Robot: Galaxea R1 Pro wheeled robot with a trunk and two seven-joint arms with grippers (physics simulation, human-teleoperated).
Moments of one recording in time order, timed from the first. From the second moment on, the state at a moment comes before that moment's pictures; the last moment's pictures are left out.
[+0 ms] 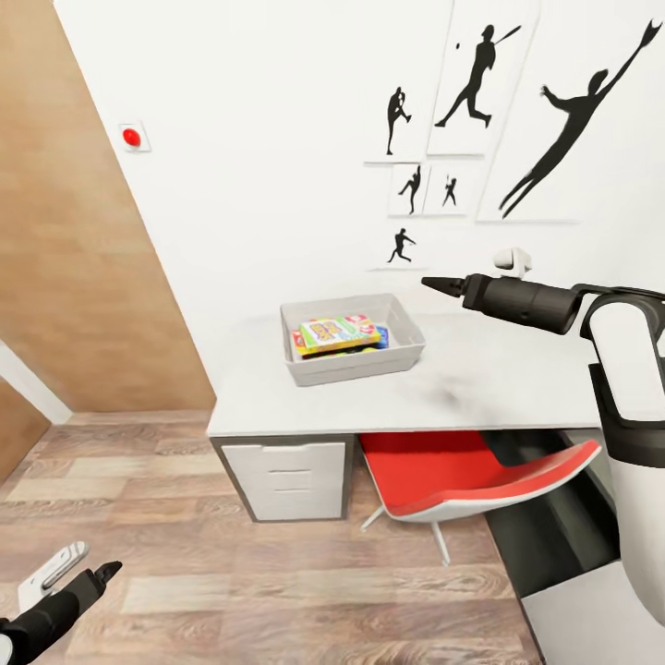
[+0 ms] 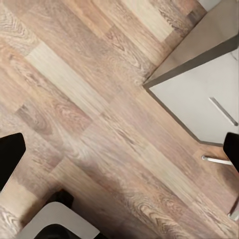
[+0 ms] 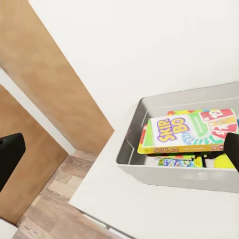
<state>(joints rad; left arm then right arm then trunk) 0.03 0.27 0.29 -1.51 1.00 0.62 0.41 -1.02 -0.34 0.08 -1.61 -0.99 1.04 0.06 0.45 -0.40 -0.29</state>
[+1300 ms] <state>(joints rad) 0.03 0.27 0.29 -1.44 1.00 0.61 0.41 -1.02 -0.42 0.06 -1.61 -0.99 1.04 0.07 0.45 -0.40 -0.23</state>
